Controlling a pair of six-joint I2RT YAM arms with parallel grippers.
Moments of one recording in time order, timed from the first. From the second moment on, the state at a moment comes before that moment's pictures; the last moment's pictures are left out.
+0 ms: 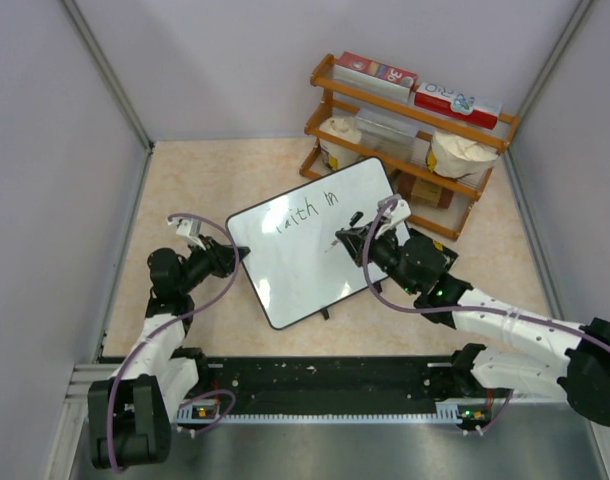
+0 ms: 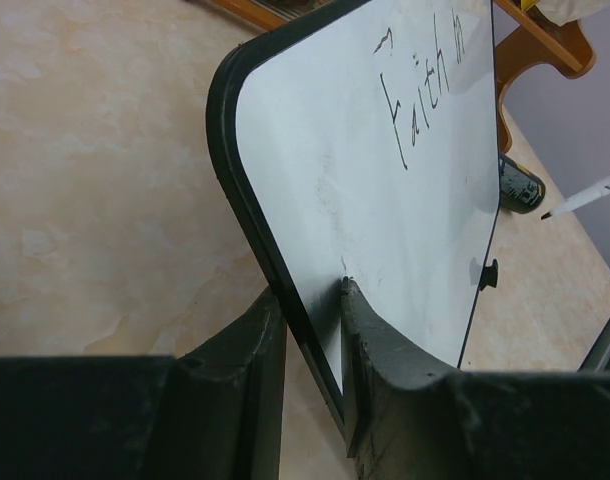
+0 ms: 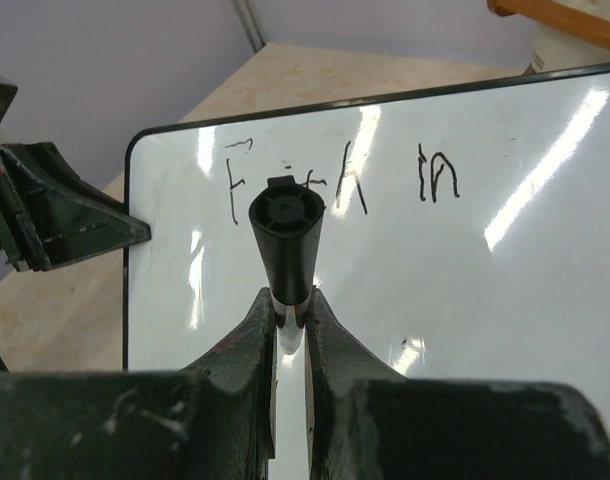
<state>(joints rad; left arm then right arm) 0.09 0.91 0.25 0.49 0.74 -0.45 0.85 1.02 0.58 0.46 0.16 0.28</state>
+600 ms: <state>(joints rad) 0.09 0.92 0.25 0.50 0.75 -0.45 0.96 1.37 0.71 0.70 0.18 0.29</state>
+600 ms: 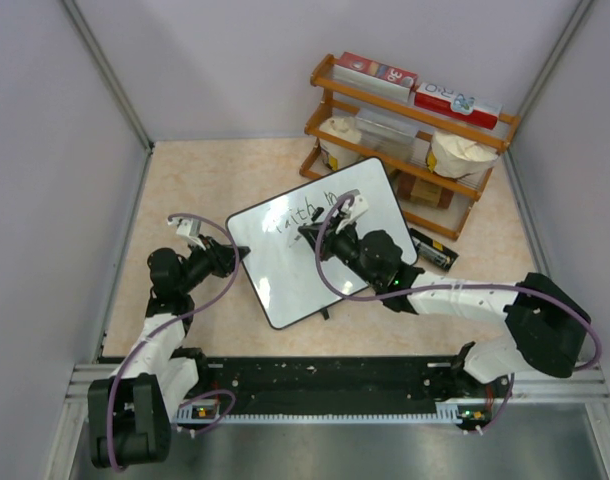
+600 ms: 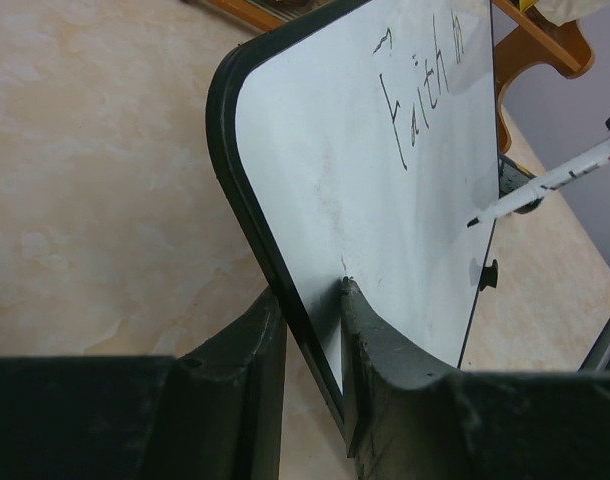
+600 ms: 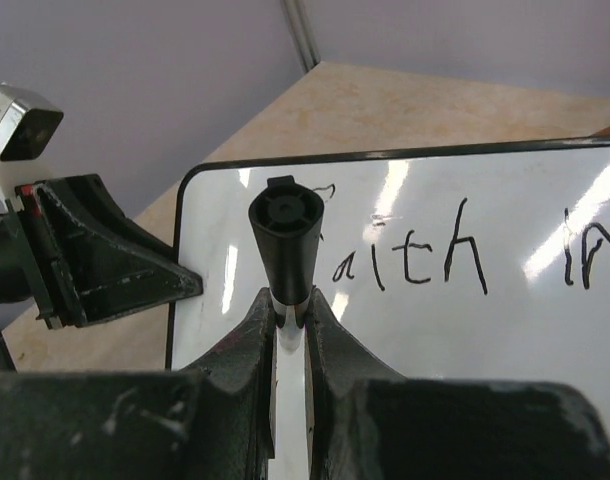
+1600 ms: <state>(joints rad) 0.09 0.93 0.25 0.52 0.75 -0.45 0.96 1.52 0.77 0.78 0.22 0.28</state>
